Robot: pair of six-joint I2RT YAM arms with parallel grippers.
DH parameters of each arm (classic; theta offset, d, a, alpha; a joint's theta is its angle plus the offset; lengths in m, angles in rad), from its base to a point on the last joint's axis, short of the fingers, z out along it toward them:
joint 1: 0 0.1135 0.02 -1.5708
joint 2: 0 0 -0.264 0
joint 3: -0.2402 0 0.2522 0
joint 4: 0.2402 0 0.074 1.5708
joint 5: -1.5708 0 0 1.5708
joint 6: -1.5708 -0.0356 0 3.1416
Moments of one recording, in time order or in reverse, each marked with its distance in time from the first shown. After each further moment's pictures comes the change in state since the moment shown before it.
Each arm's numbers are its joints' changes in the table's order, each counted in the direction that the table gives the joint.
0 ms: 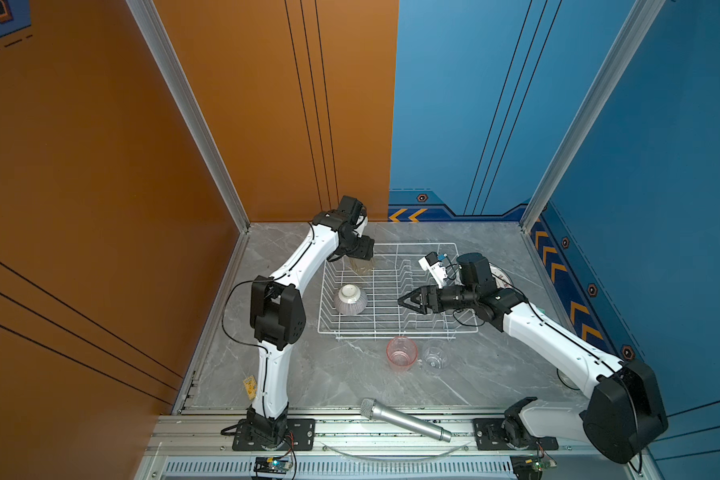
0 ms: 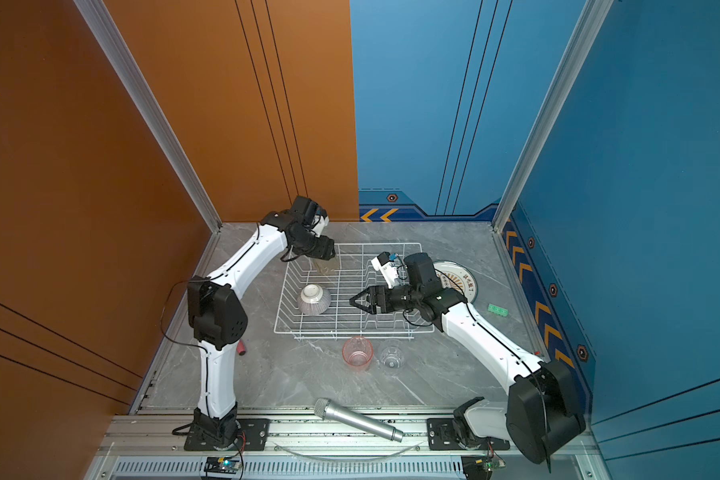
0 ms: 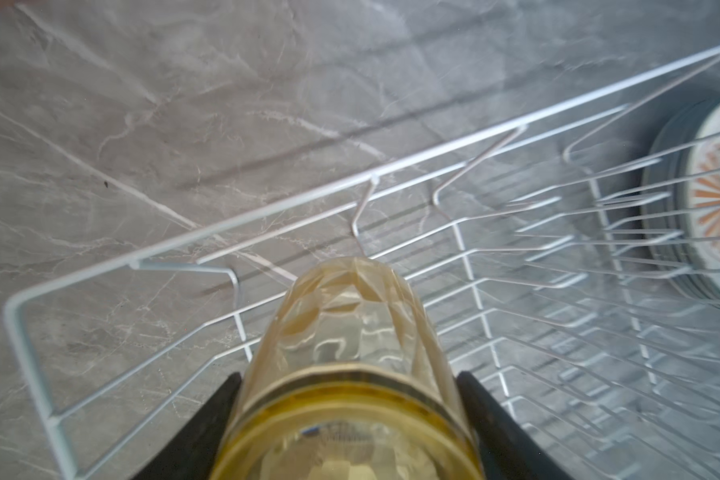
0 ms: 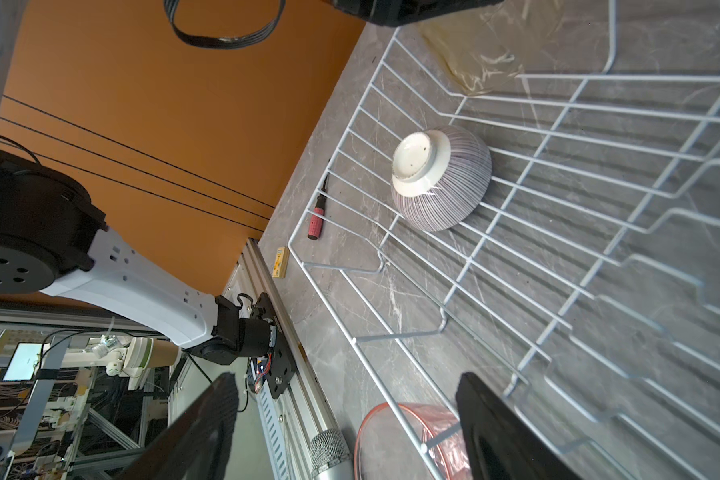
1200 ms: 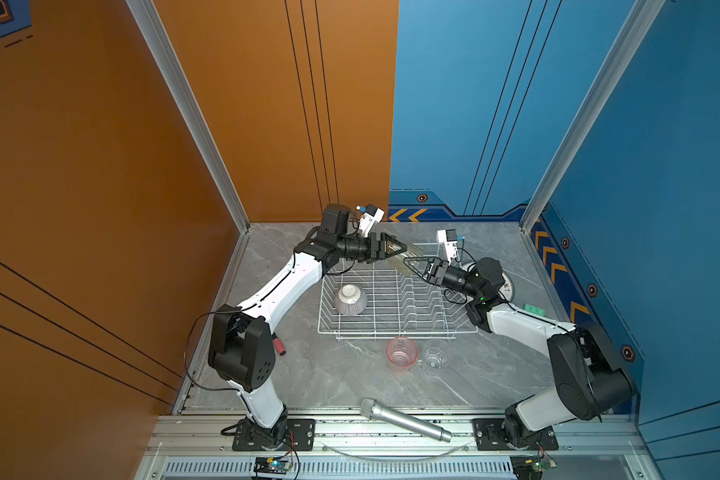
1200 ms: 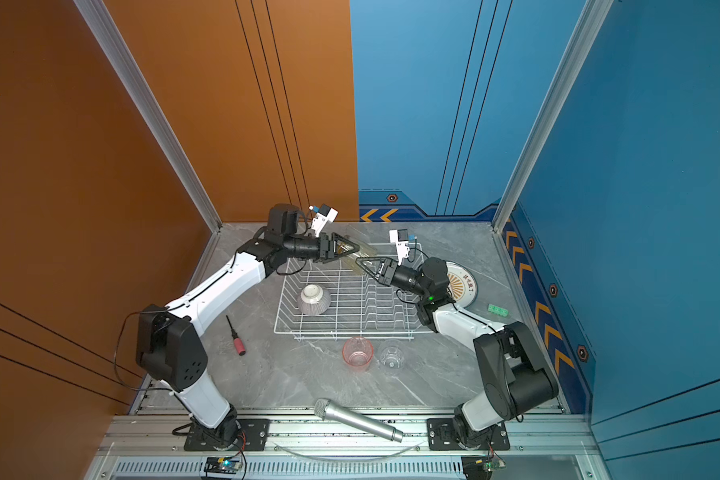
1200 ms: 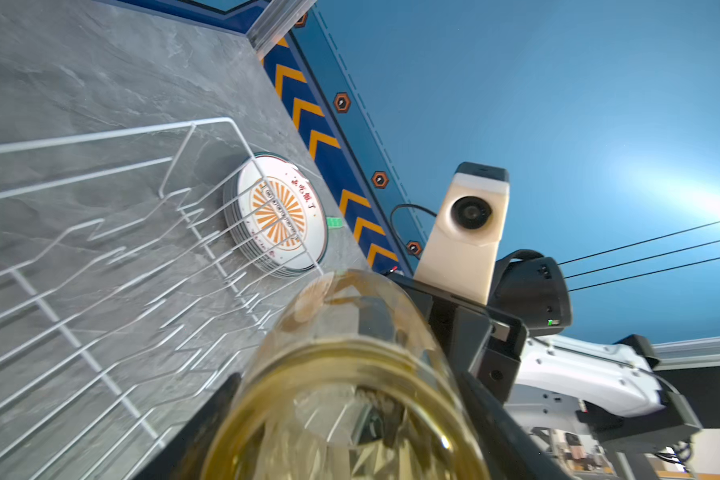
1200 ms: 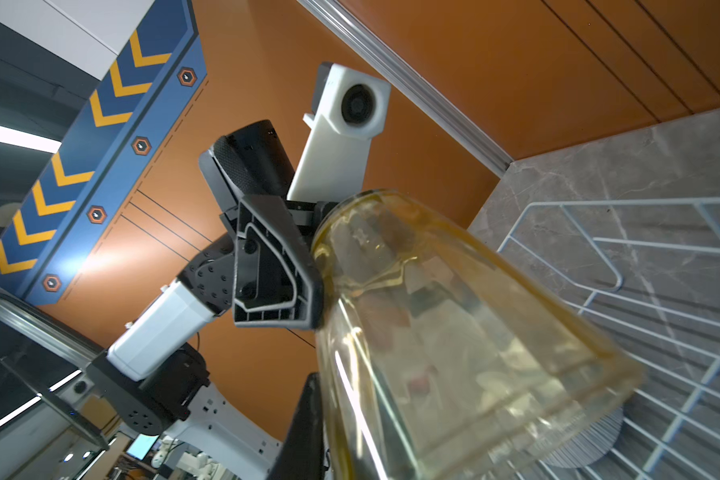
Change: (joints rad) left arm -0.031 -0.350 0.559 -0.792 -0.800 0.517; right arm -0.085 0.206 0.166 -1.231 0.062 -0.653
